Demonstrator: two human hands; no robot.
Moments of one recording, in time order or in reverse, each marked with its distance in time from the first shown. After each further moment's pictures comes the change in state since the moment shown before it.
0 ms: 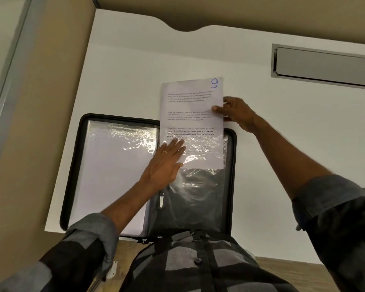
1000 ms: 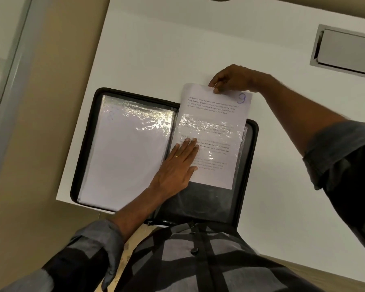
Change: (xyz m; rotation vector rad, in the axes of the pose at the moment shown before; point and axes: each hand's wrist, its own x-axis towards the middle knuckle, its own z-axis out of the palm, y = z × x) left_hand -0.045 0.022 0.031 -0.063 0.025 -0.092; right_hand 0.090 -0.051 0.032 -0.755 -0.354 -0.079
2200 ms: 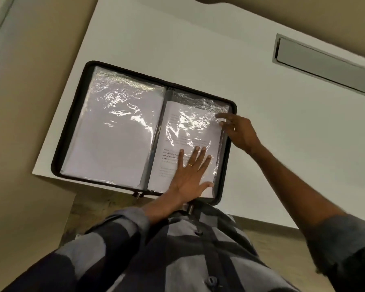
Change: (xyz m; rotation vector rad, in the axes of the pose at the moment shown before) left_hand -0.059 0.085 0.087 0.250 -0.089 0.028; right_hand -0.207 0.011 0.174 -0.003 0.574 0.056
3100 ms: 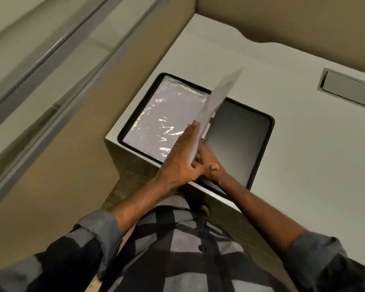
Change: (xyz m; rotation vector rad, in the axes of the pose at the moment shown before) left_hand -0.136 -0.016 -0.117 -0.623 0.484 -0.244; right_hand -0.121 -0.107 0.132 0.344 -0.322 -0.521
